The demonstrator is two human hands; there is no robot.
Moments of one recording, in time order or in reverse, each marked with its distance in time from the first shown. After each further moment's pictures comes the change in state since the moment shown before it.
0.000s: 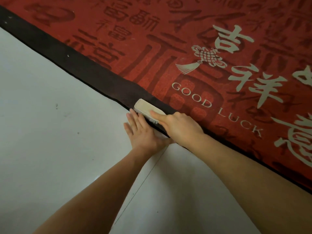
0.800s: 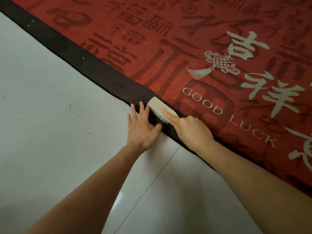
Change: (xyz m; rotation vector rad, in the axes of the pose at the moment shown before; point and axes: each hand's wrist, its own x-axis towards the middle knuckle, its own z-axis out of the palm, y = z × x) left_hand 0.026 -0.029 -0.027 -0.180 0.072 0.150; right_hand 0.010 0.007 0.007 0.049 0.074 0.027
